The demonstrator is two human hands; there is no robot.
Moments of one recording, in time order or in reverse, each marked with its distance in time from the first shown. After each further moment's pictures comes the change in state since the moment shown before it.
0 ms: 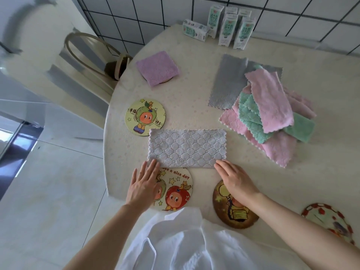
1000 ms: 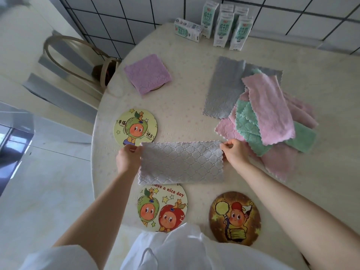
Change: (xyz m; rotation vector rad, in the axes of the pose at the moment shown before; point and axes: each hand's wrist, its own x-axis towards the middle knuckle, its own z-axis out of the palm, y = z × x) left_hand 0.143 -0.012 -0.063 -0.672 0.236 -0.693; right_hand 0.119 0.061 -0.034 0.868 0.166 0.875
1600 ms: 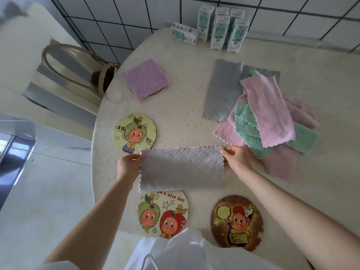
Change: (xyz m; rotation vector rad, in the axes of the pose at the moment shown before) left_hand -0.012 0.004 -0.006 -0.257 -0.138 -0.099; right_hand 0.002 0.021 0.008 0.224 -0.021 0.041
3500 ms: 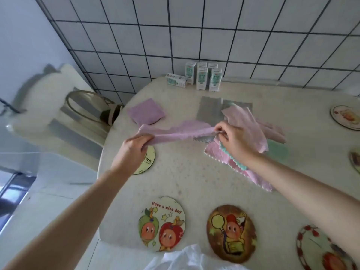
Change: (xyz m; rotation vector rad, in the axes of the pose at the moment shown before) left_hand -0.077 0.118 -0.049 0.455 0.036 1.203; right_hand -0.061 -0.122 -0.100 -0.380 0.133 -0.932
